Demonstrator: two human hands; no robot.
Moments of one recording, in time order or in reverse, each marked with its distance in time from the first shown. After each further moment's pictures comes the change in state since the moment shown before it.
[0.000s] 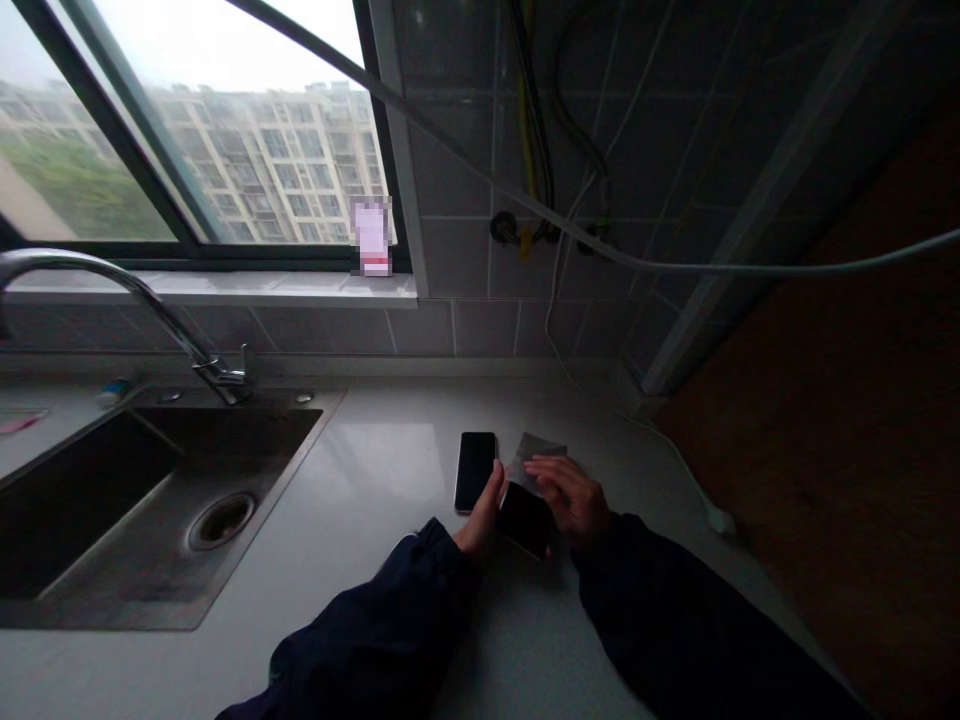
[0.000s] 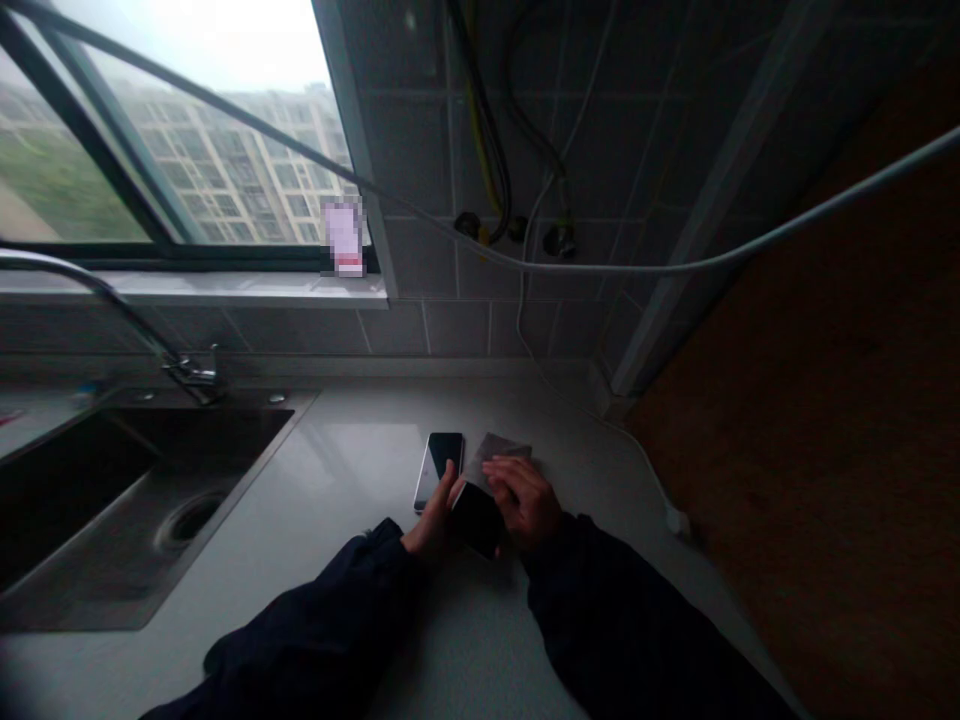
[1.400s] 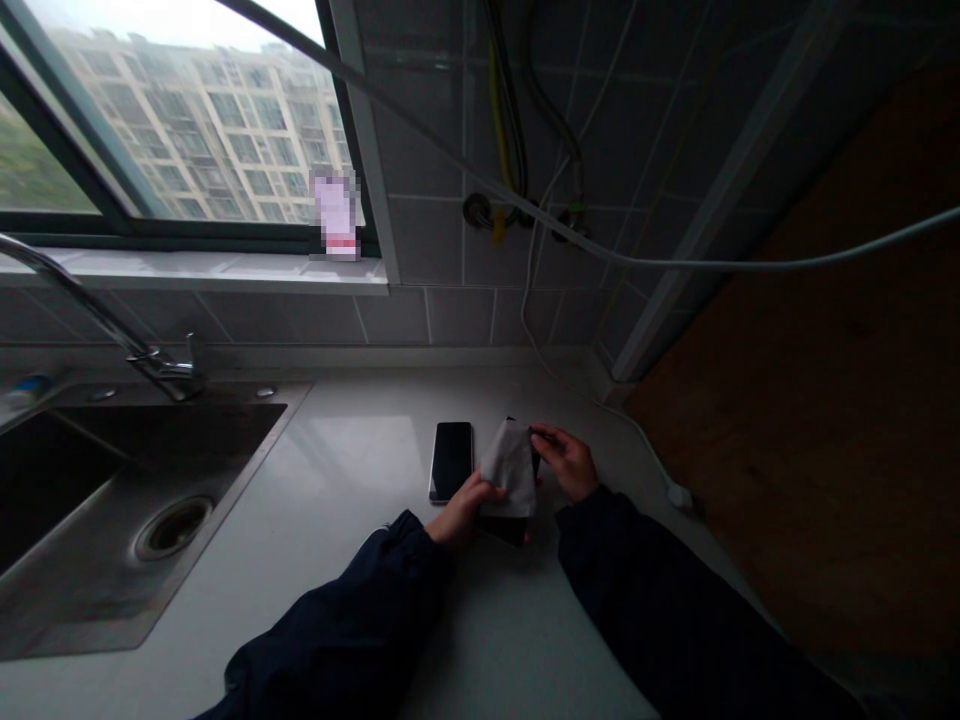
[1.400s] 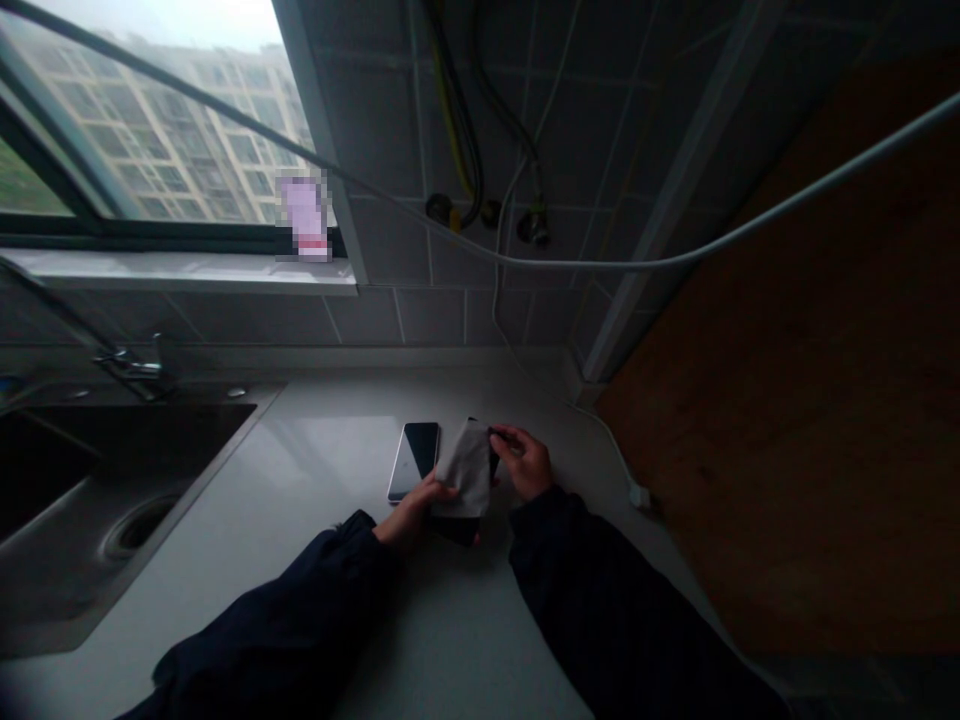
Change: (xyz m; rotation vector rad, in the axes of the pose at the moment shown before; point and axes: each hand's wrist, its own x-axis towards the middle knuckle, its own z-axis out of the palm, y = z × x) left_hand -0.002 -0.002 -0.013 0.197 -0.049 -0.124; right_hand 0.007 0.037 -0.008 0.478 0.237 0.834
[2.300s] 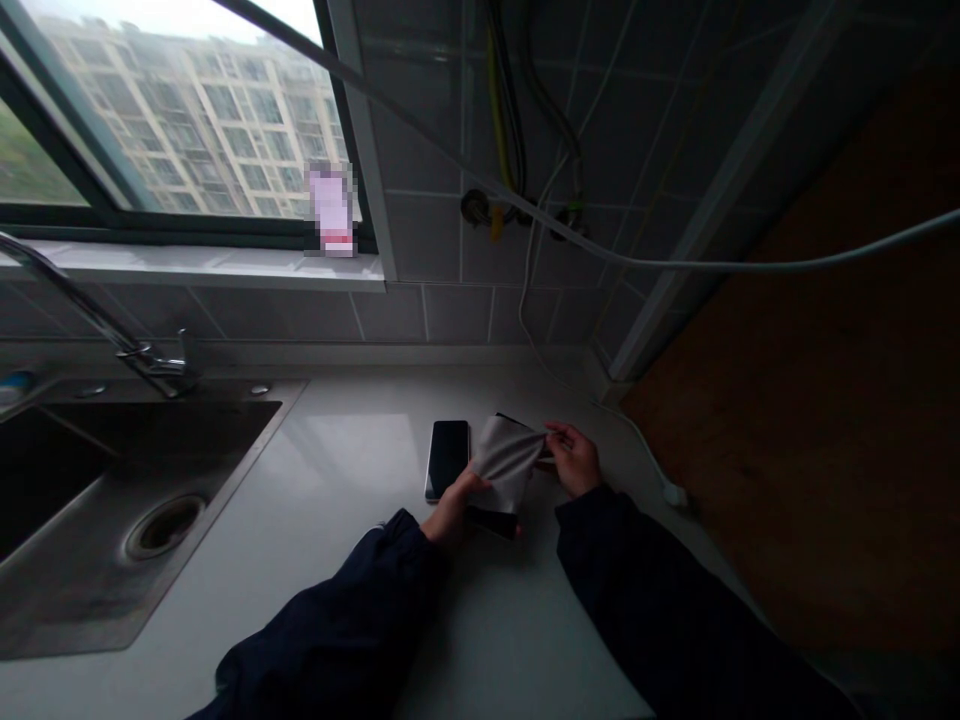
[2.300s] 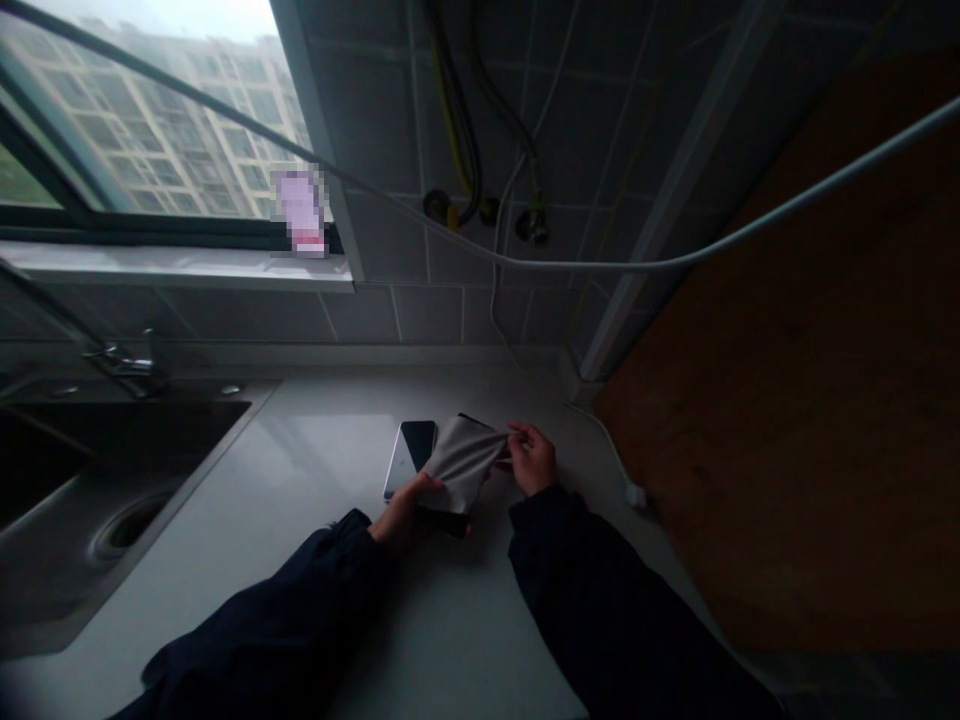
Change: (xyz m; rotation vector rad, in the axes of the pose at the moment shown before) left_hand 0.000 0.001 -0.003 -0.089 0.064 0.055; right_hand 0.002 0.001 -0.006 0.175 0.143 0.192
